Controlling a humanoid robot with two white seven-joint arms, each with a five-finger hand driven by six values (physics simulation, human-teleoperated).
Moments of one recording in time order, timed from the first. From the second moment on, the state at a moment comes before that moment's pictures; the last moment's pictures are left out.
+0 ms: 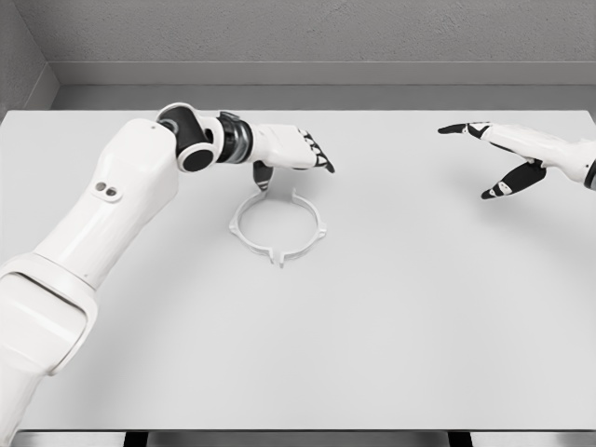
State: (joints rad) left arm -1.00 0.13 -0.74 -0.86 -0.95 -0.61 -0.60; right arm -0.69 -0.71 0.48 -1.00 0.11 -0.61 0.61
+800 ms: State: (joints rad) left arm -1.00 0.14 -0.78 -0.79 -0.99 -0.50 -0.50; right arm -0.69 -0.73 0.46 -1.02 0.11 -0.61 0.61
